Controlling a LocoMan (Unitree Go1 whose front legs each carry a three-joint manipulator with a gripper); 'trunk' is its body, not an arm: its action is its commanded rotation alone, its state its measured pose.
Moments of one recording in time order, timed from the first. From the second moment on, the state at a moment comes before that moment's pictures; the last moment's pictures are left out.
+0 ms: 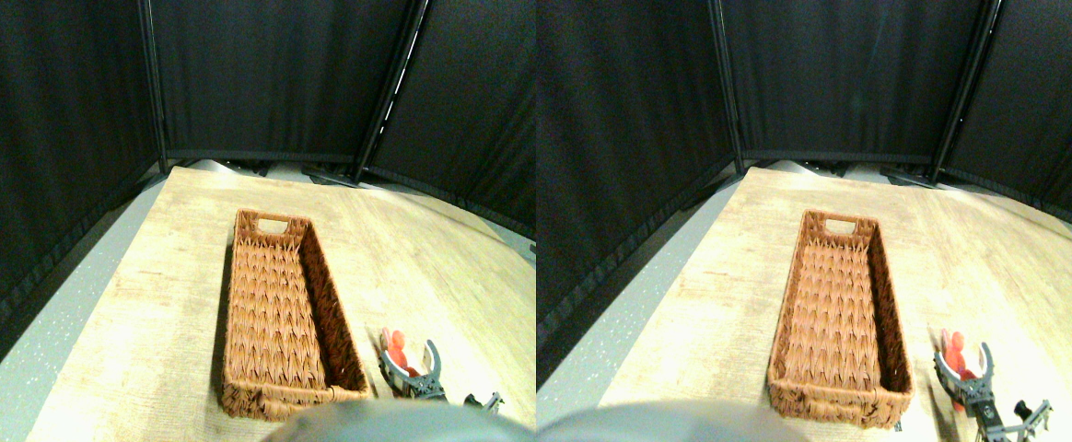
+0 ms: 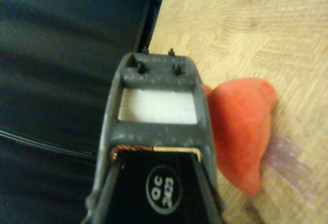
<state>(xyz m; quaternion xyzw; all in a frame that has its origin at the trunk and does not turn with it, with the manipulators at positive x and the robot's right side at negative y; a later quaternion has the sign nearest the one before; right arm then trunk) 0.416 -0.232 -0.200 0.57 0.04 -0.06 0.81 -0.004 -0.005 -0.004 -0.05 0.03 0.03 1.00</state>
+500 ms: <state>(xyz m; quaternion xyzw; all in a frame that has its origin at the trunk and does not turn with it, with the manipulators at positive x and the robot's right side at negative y) 0.414 -0.241 -0.216 0.61 0.06 -0.10 0.78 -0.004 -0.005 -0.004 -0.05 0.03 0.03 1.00</state>
